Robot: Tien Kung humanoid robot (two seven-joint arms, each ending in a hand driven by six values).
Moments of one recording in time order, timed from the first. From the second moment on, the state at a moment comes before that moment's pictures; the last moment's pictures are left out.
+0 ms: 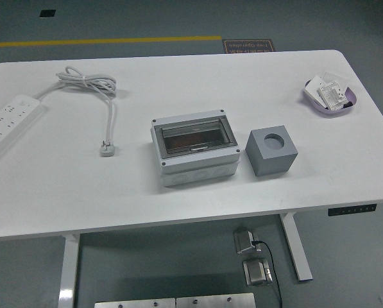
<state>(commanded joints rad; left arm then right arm) -0.01 0.15 -1.88 -0.18 1.85 -0.18 0.24 0.14 -0.26 1.85 1.59 -1.71 -0.28 0.03</state>
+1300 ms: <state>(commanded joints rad) 0.00 0.13 -1.97 -0.18 1.87 -0.17 0.25 0.11 -0.20 1.84 1.49 -1.43 -0.31 0.22</state>
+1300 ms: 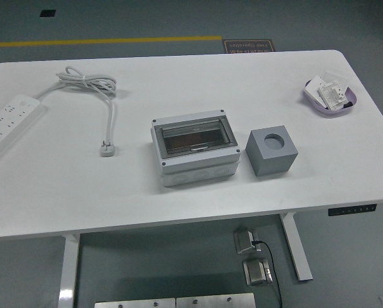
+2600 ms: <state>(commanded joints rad) 0.01 0.14 -1.97 -0.18 1.83 -0.17 0.27 0.30 -0.20 1.59 1.25 -1.08 -0.22 0.29</state>
